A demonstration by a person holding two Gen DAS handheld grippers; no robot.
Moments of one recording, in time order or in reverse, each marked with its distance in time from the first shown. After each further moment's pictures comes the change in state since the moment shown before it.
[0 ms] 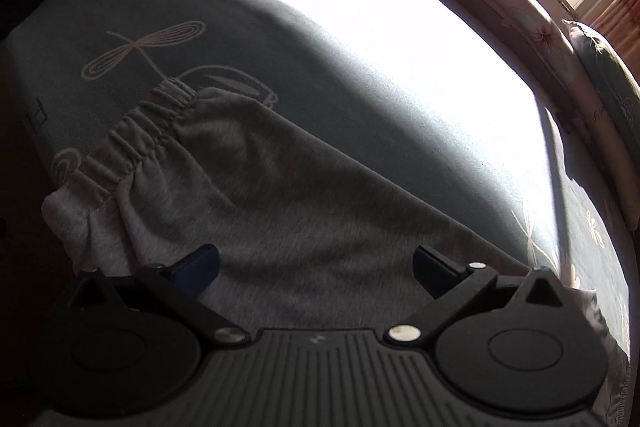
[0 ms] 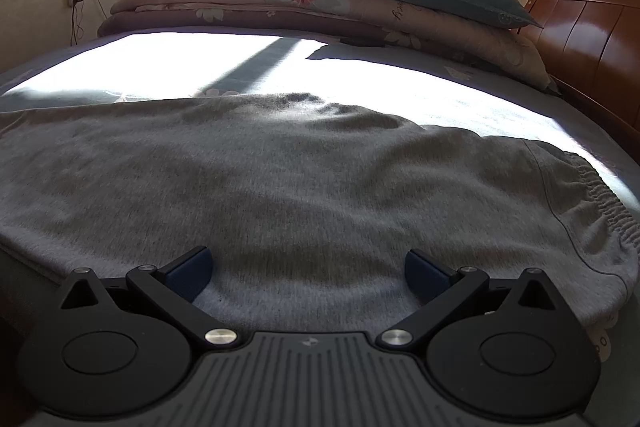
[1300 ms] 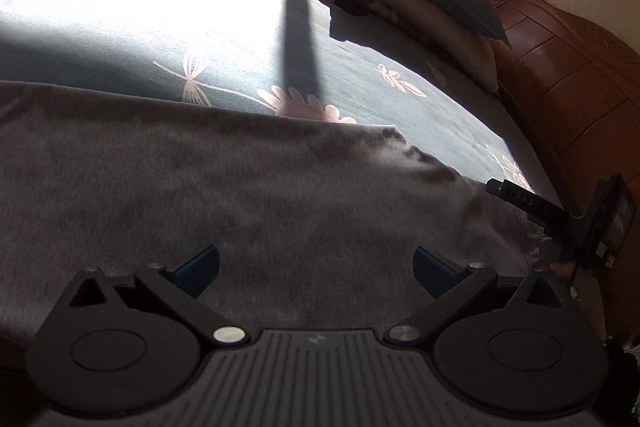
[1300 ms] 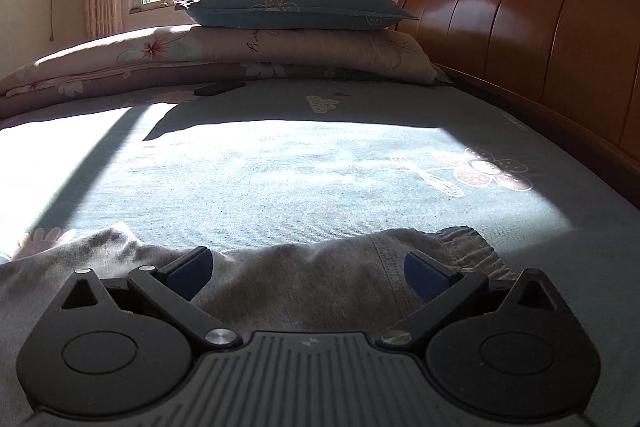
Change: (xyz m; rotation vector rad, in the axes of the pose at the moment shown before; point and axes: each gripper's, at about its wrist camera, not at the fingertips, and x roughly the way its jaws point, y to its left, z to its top) left arm -0.005 -0.230 -0.189 0.402 0.108 -0.340; right arm 0.069 -0.125 0.094 0.256 -0.003 -0.252
